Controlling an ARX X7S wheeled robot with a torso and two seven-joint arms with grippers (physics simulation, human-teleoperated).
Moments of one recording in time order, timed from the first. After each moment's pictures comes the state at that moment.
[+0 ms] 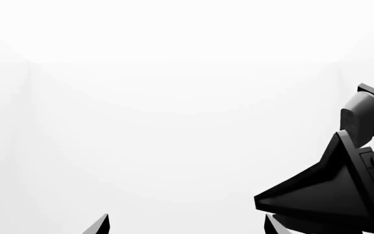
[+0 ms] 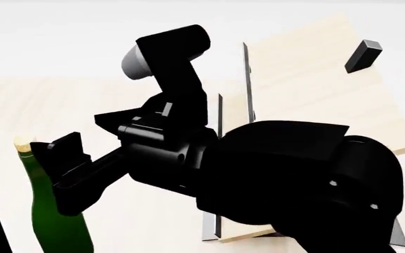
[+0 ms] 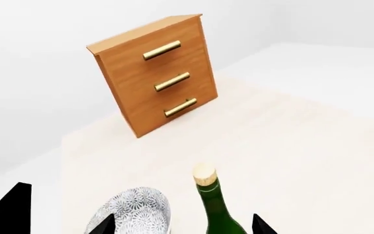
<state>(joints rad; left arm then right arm) 0.21 -0.39 0.29 0.67 -0.01 0.26 -0.50 1.11 0.14 -0.16 -0.09 1.21 1.42 0.00</state>
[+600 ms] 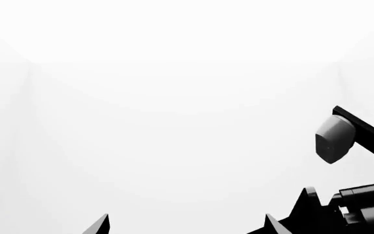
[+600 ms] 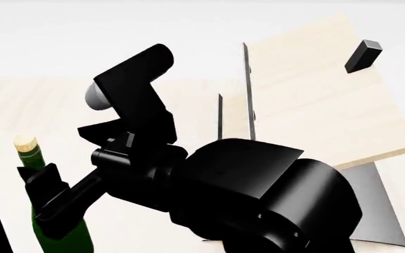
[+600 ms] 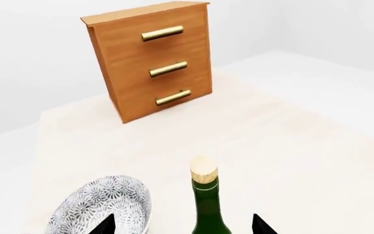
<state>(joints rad) 0.20 -0.40 0.30 0.67 -0.01 0.25 -0.51 1.06 0.16 -0.42 -0.13 1.00 1.18 -0.15</state>
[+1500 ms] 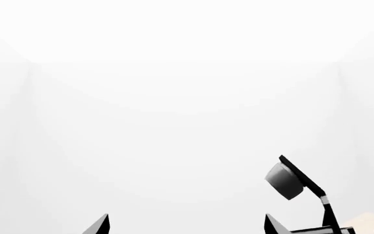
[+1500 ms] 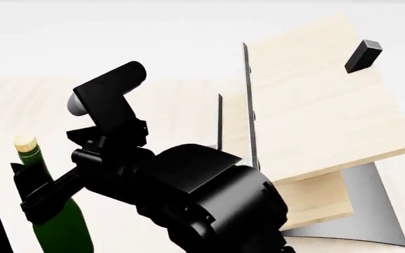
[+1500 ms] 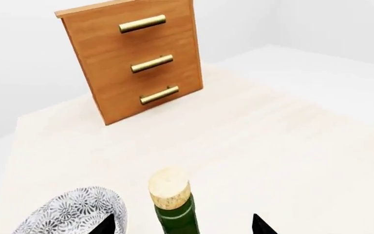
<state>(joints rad) 0.20 -0.41 0.30 0.66 -0.02 0.26 -0.52 1.07 0.04 -0.61 0.22 0.81 0.86 -0.25</state>
